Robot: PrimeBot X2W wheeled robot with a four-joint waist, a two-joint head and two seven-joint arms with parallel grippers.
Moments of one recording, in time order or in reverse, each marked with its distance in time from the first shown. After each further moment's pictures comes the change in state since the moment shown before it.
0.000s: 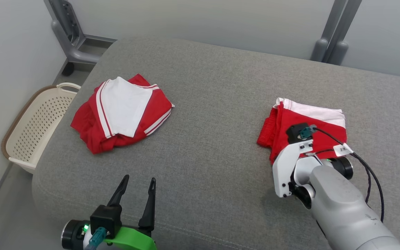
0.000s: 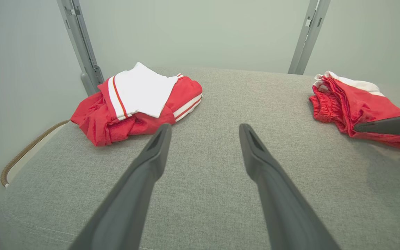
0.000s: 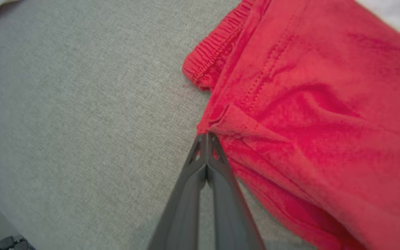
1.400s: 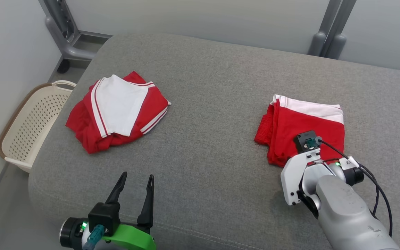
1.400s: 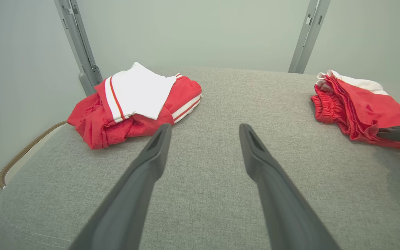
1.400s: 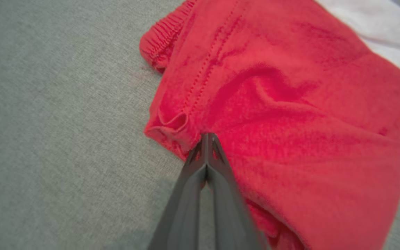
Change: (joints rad) left arm -0.009 -0.001 0.012 -0.003 0.001 0.003 0.000; right arm 0.077 -0.005 -0.101 -0.073 -0.219 0.000 -0.087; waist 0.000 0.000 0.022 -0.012
